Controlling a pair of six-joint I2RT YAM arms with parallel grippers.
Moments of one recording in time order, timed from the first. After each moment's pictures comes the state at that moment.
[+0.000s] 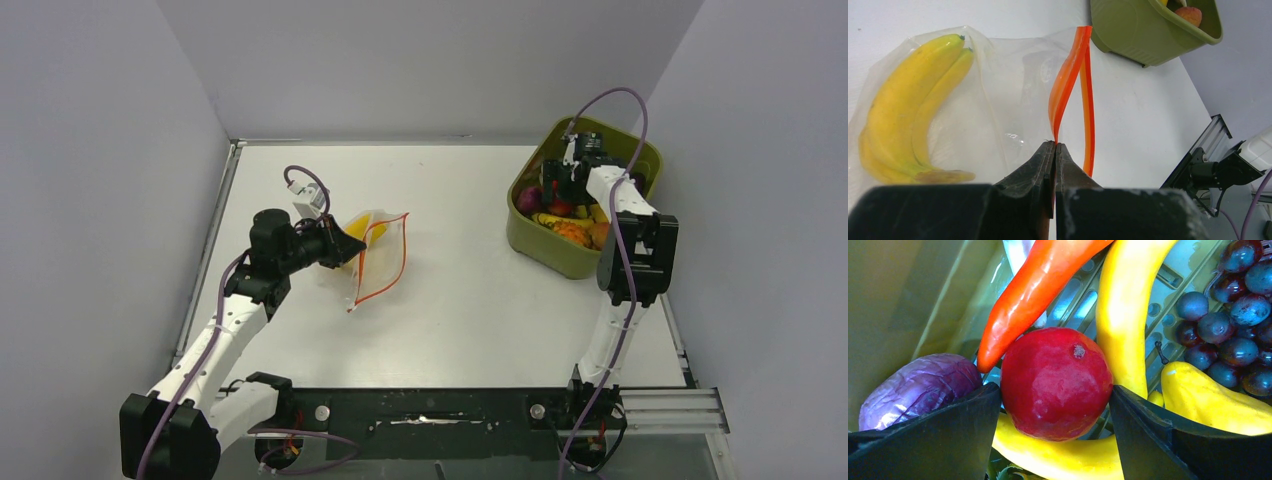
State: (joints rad) left arm -0.24 1.02 0.71 -0.07 0.53 -0.41; right arm -0.07 2.04 1.64 -0.59 -0.02 -0.04
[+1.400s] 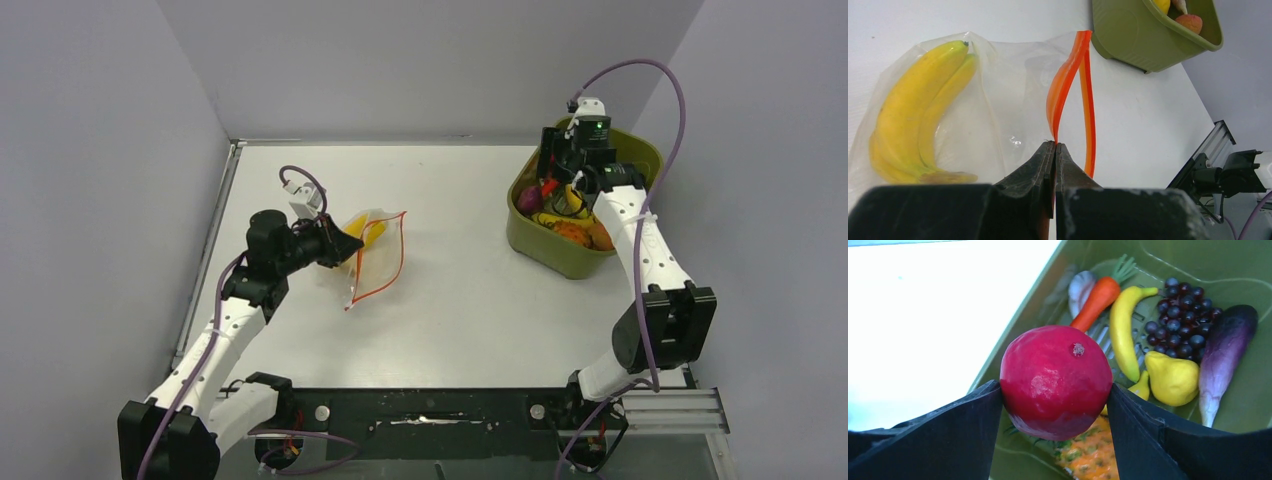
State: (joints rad) left arm -0.24 0.99 0.71 -0.07 0.51 -0.41; right arm 0.08 1.59 1.52 -0.53 0.13 0.09
